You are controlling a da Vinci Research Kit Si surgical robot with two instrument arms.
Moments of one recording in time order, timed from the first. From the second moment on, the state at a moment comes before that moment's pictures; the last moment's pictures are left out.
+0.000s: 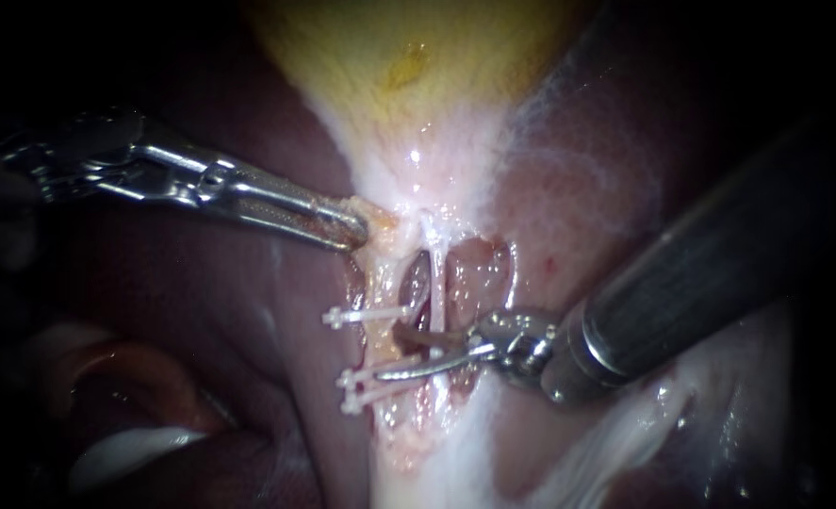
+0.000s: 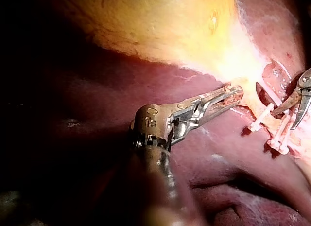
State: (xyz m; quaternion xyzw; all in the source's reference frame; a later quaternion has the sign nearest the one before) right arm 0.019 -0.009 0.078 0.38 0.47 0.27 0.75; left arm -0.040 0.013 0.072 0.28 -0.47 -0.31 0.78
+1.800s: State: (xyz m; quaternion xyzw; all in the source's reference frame) right arm 0.021 -0.009 0.080 0.41 0.48 0.24 0.74; left arm -0.040 0.013 0.072 0.28 -0.47 -0.31 0.78
